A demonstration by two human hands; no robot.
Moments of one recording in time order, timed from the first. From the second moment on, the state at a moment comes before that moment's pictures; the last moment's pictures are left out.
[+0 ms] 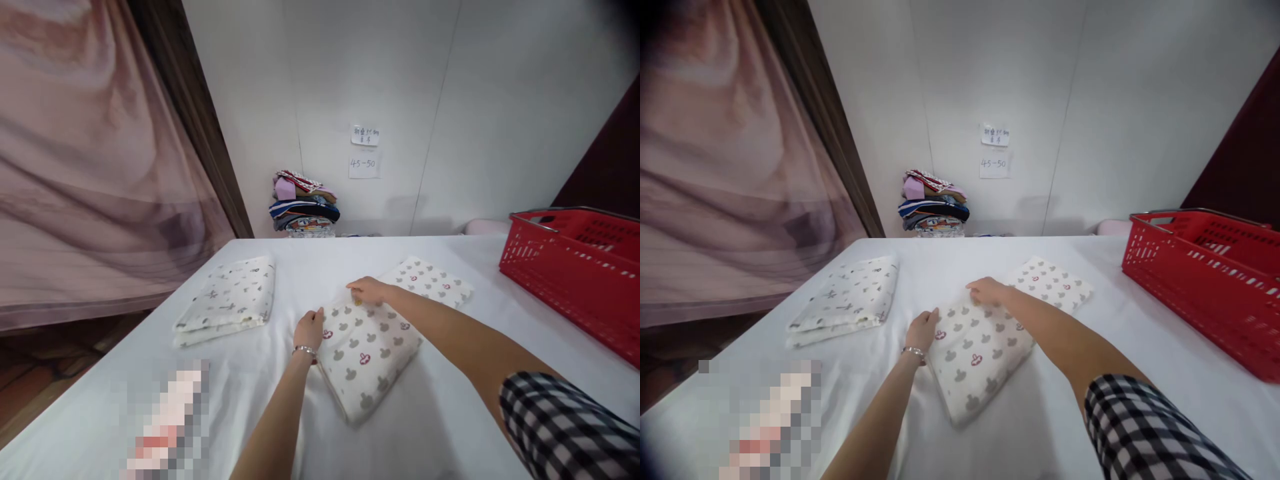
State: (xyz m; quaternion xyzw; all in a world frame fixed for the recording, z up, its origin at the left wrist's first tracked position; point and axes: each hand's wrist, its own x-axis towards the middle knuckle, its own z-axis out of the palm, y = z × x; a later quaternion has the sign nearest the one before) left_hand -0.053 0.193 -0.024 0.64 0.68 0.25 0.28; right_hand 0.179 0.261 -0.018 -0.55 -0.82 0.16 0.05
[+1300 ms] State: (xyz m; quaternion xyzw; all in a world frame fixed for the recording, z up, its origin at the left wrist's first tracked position) left_hand -0.057 0.186 -0.026 0.72 0.68 0.05 0.12; right_hand 0.176 0.264 -0.022 -0.58 -0.81 0.13 0.00
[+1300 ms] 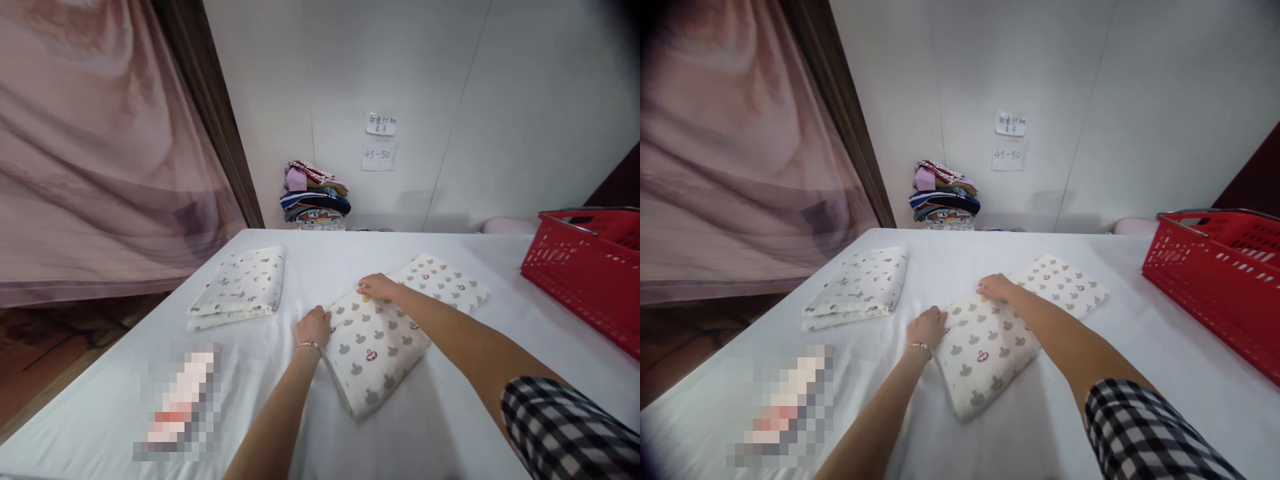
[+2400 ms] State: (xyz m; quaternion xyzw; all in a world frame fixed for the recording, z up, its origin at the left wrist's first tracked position) left_hand -0.019 0.192 -0.033 0.81 0.58 0.01 0.06; right_hand 0.161 0.238 -0.033 -0.58 -0.81 0.04 0.11
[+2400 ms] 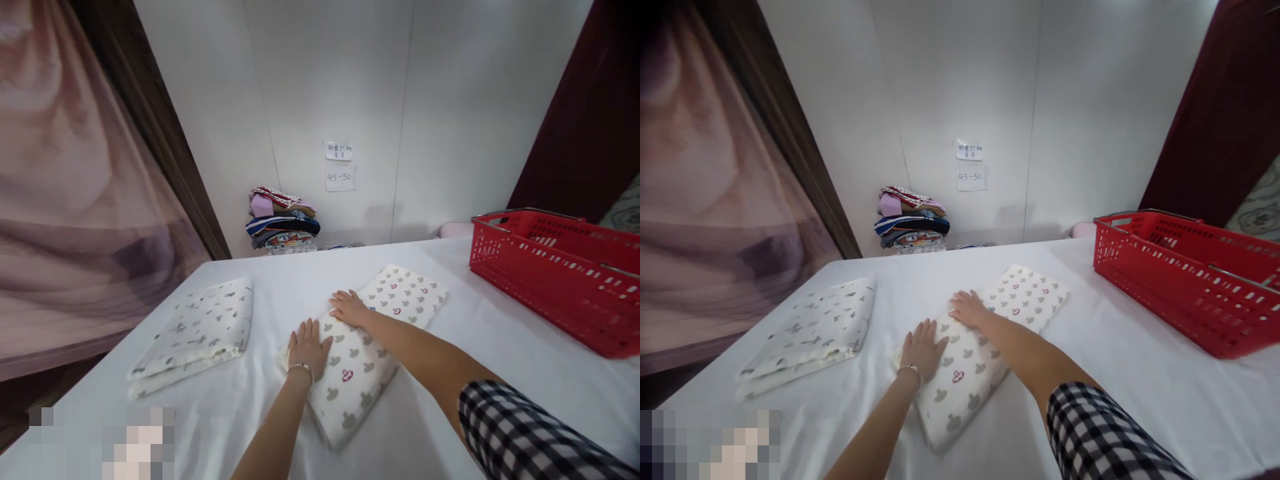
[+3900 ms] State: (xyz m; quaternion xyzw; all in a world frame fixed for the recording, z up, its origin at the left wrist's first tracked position) left_hand -0.049 0.176 -0.040 0.76 0.63 0.07 0.13; right_hand 0.137 0.106 -0.029 -0.58 -0.80 0.15 0.05
